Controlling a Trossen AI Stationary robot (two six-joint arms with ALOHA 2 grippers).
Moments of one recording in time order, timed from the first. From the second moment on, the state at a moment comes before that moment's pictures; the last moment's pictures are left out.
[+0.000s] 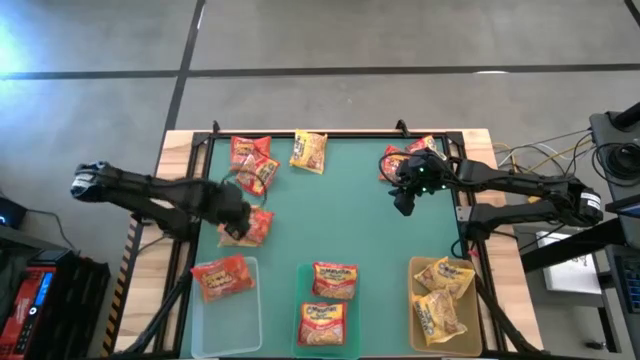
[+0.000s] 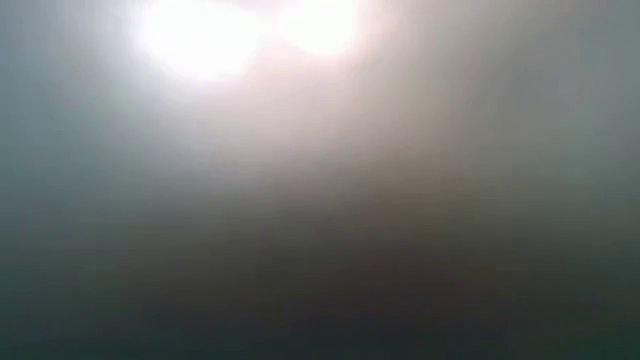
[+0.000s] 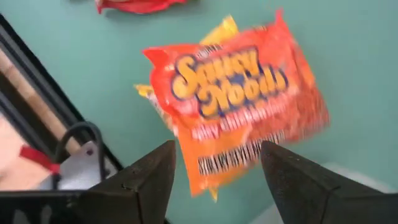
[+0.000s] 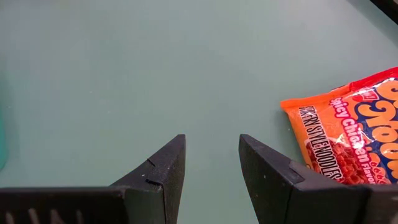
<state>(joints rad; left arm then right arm) -0.12 1.12 0.94 -1.32 -0.22 -1.04 -0.42 1.01 0.64 -0.48 -0.10 0.12</state>
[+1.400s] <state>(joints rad) 0.15 0.88 0.55 -0.86 -0.09 -1.03 -0.42 1.01 0.64 -0.48 -0.10 0.12</state>
